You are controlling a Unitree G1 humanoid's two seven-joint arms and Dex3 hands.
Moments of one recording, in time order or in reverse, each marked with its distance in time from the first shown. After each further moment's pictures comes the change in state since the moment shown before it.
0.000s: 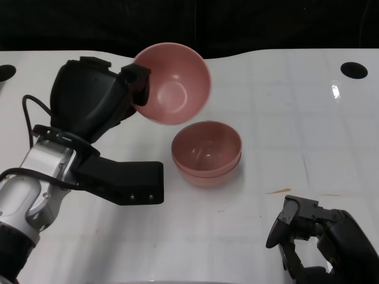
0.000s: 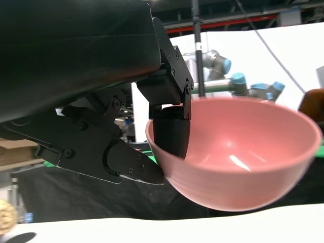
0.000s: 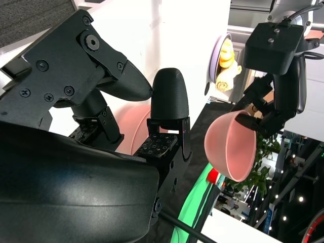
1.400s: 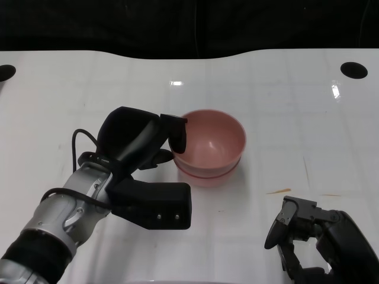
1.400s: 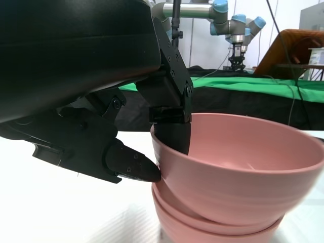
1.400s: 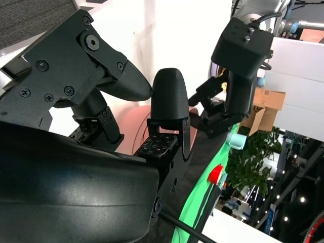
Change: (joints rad) left arm -0.013 -0.163 -0.057 0.255 -0.115 -0.137 -0.104; right arm 0.004 0.006 0.000 -0.006 -0.017 0.005 -0.003
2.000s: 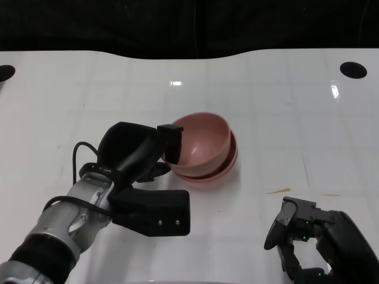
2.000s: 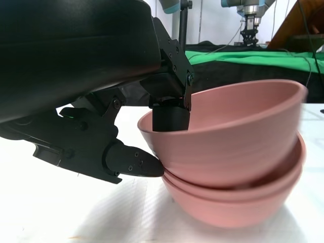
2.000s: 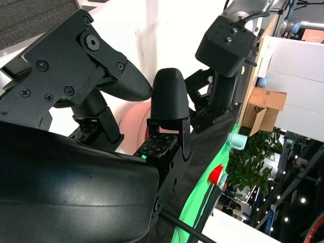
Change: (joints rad) left arm -0.006 -0.027 -0.025 0.121 0.002 0.003 0.007; right arm 0.001 0.000 0.000 0.000 -0.006 0.000 -0.002
